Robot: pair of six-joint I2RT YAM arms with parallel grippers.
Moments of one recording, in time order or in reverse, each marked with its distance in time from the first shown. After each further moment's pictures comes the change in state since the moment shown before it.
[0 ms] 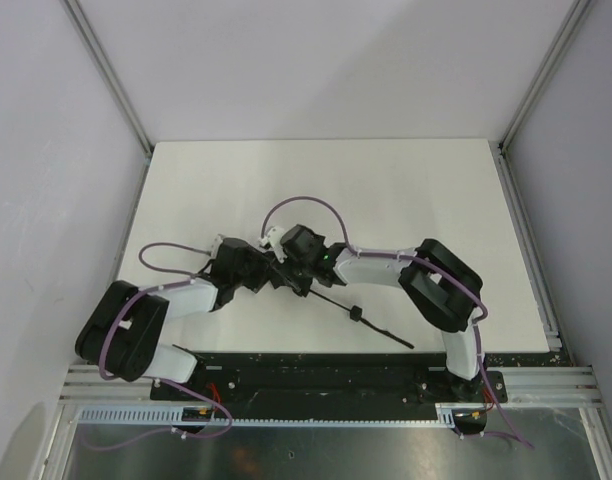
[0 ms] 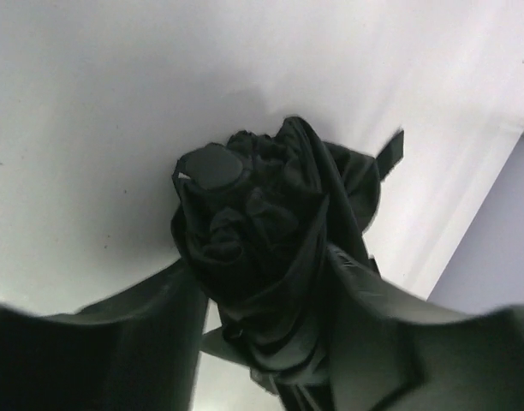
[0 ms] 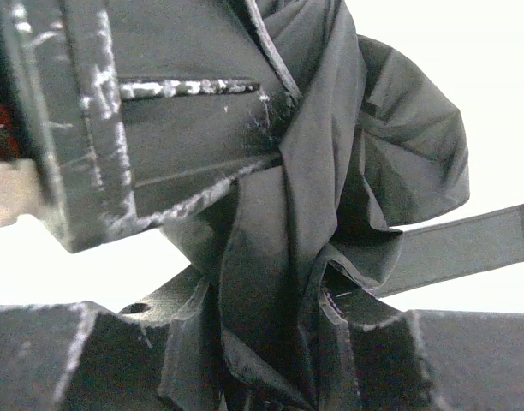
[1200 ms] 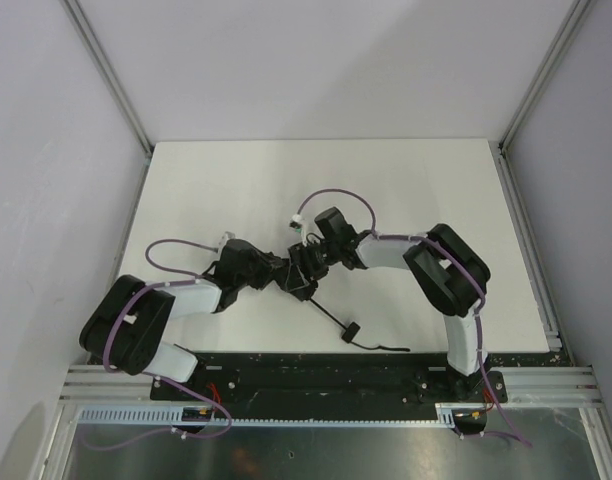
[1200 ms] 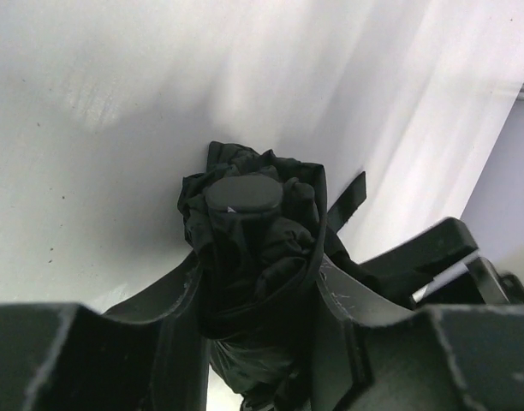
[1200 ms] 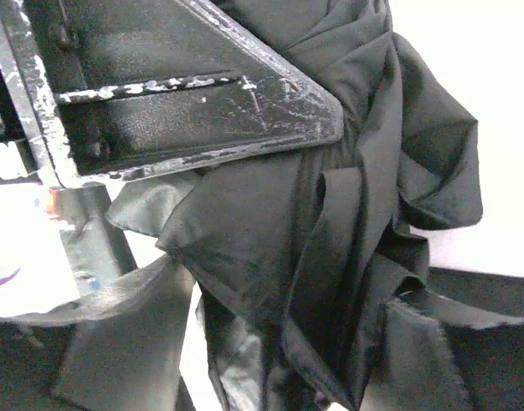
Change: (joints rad) left arm -0.029 0.036 -0.018 0.093 0.013 0.057; right arm -0.258 0.047 -0.100 0.196 -0.798 0.383
